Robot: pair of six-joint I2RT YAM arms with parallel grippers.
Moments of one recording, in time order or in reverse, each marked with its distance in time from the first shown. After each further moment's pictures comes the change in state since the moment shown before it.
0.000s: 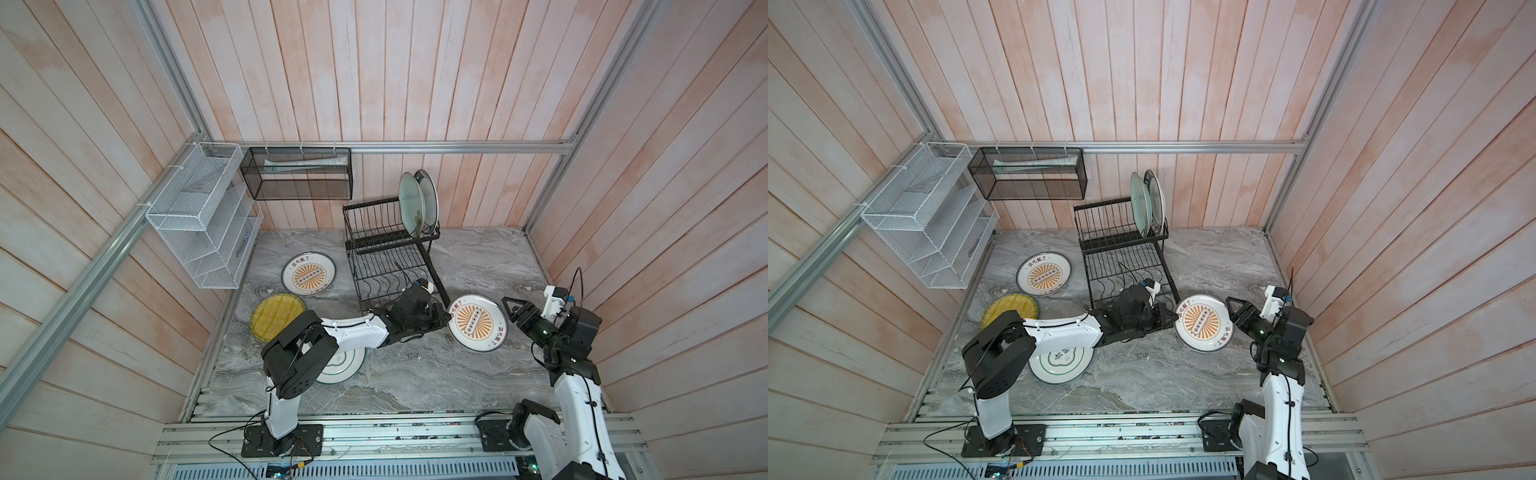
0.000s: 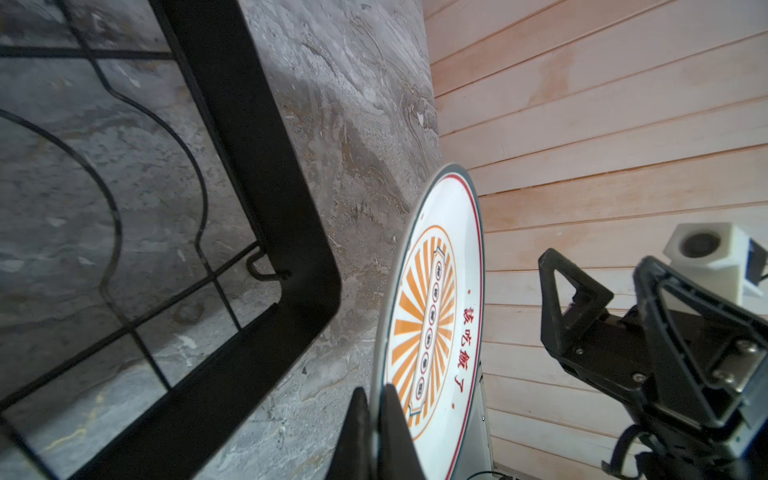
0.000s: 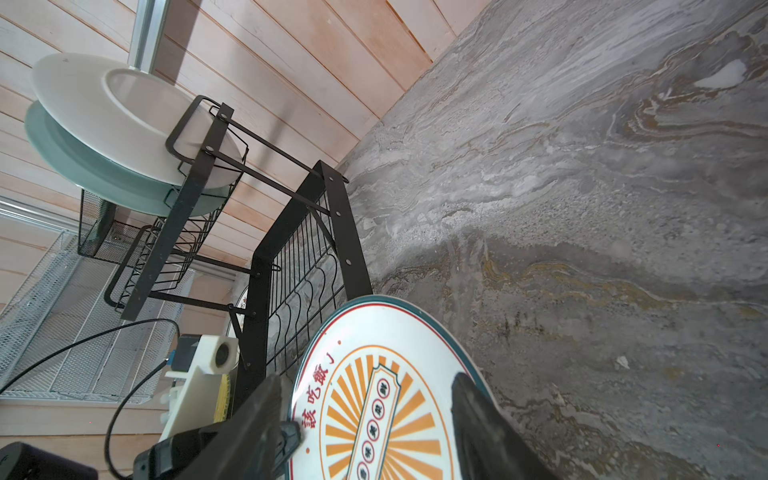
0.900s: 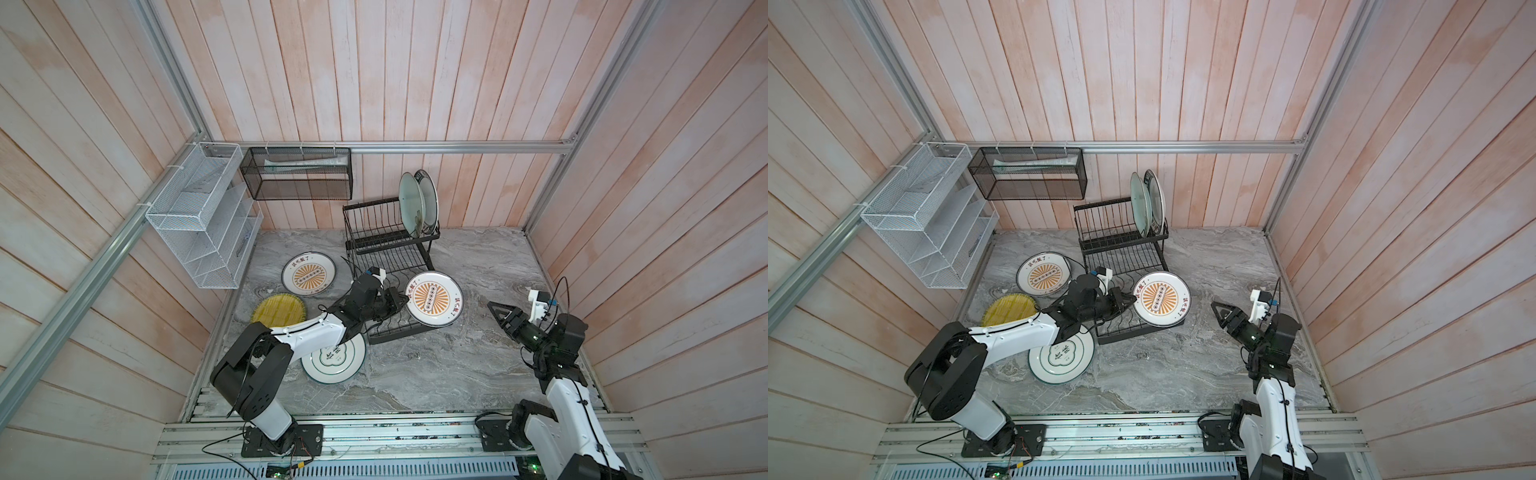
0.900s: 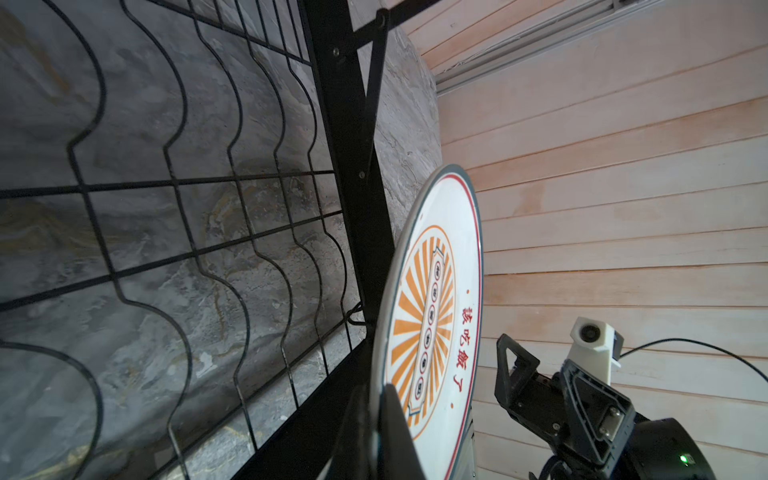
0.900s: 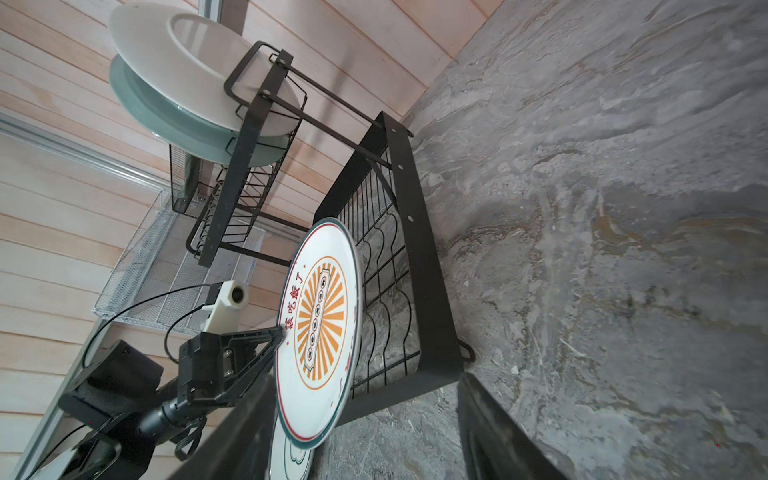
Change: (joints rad) left arm 0.247 -0.268 -0.259 0.034 0.037 0.000; right arm 0.102 0.030 -0.153 0.303 -0.162 0.172
